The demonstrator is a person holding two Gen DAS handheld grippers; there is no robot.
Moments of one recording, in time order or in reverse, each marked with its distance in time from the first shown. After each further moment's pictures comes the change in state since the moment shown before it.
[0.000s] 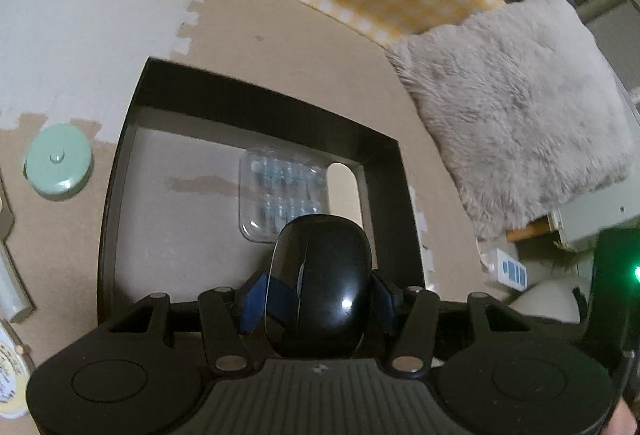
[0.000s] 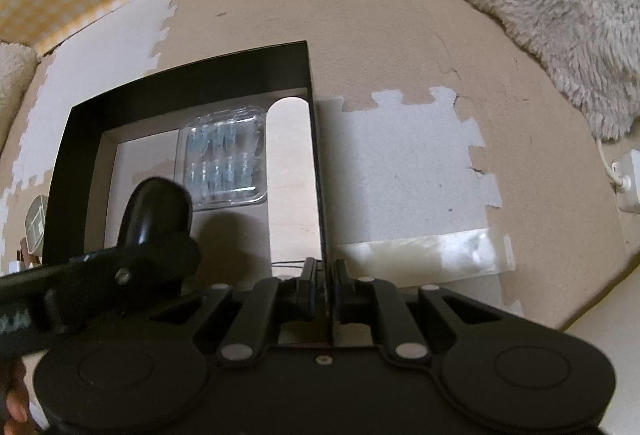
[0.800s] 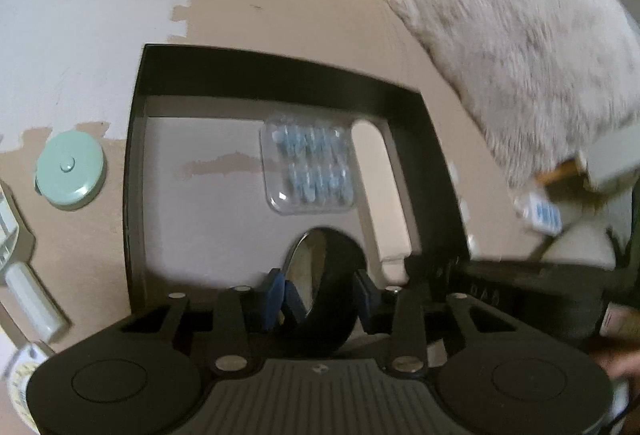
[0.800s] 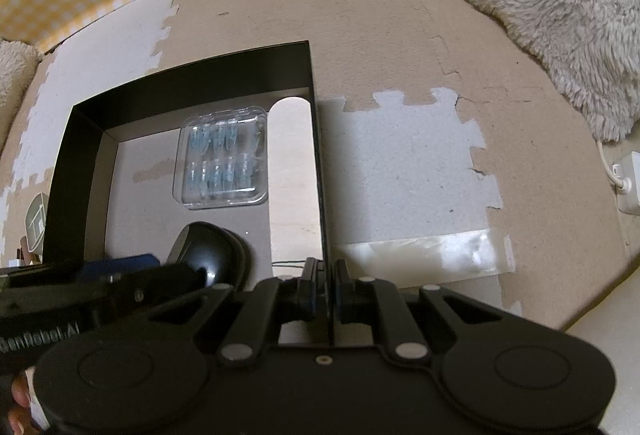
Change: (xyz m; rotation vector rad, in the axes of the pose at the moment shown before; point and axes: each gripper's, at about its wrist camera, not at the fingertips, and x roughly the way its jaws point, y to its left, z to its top) left arm 0.008 0.004 -0.001 0.184 0.139 0.080; right arm -0.001 0.000 0.000 -0.002 -0.001 0.002
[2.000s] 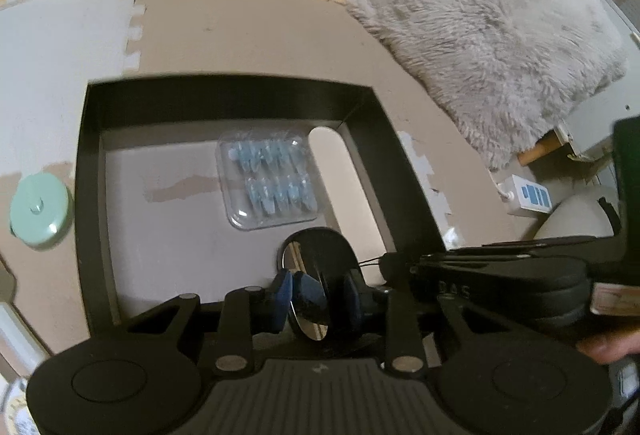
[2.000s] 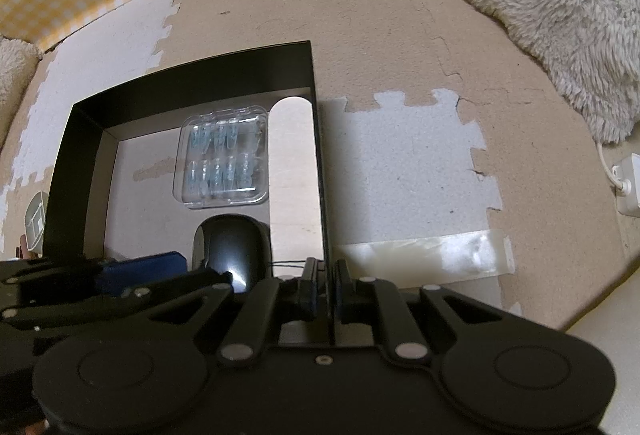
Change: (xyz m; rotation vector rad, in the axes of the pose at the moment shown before) left arm 0.004 -0.022 -0.003 0.116 -0.074 -0.001; right arm 0.000 0.001 0.000 -0.005 0.000 -0.003
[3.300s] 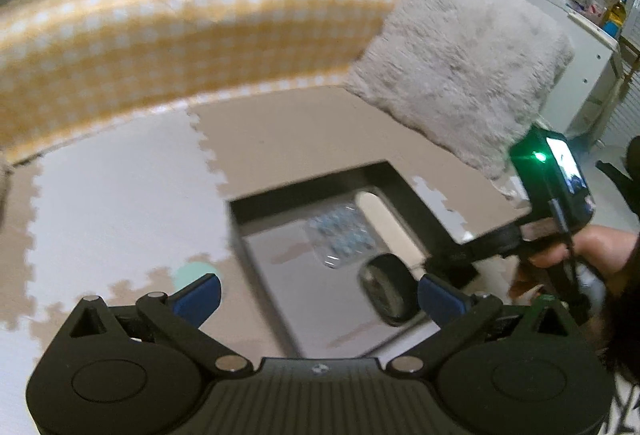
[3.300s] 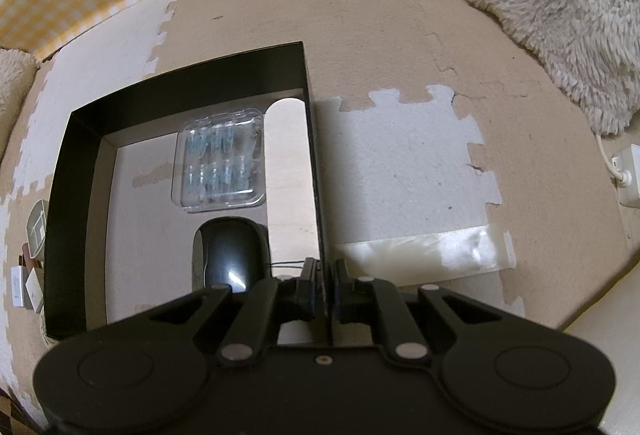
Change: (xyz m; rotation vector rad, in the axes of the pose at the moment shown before) left arm -0.133 0.016 -0.015 0.253 -0.199 0.151; right arm 0.000 -0.005 -0.001 0.026 -0.005 0.009
